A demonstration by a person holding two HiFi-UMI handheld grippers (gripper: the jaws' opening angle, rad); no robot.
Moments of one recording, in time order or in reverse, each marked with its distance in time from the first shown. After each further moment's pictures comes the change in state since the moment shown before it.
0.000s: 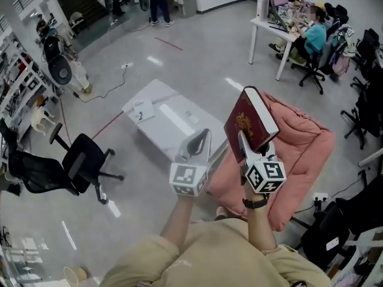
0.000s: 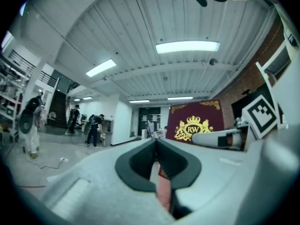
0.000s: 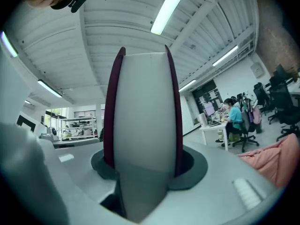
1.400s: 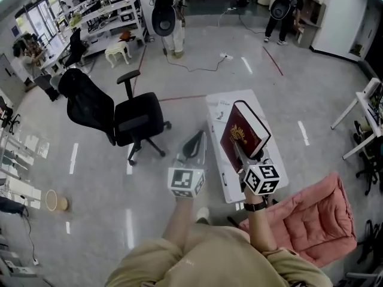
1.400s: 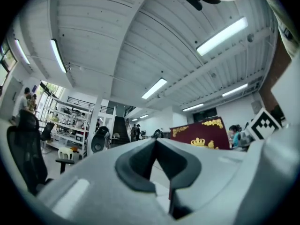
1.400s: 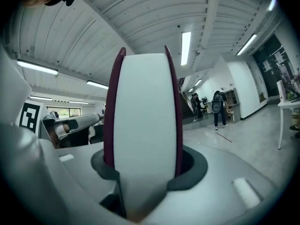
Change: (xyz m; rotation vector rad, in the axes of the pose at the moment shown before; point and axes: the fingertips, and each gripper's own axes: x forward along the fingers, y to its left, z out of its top) left arm -0.217 0.341 0.037 0.089 -0.115 0.719; right arm 0.234 0.346 -0.122 -0.044 0.278 0.700
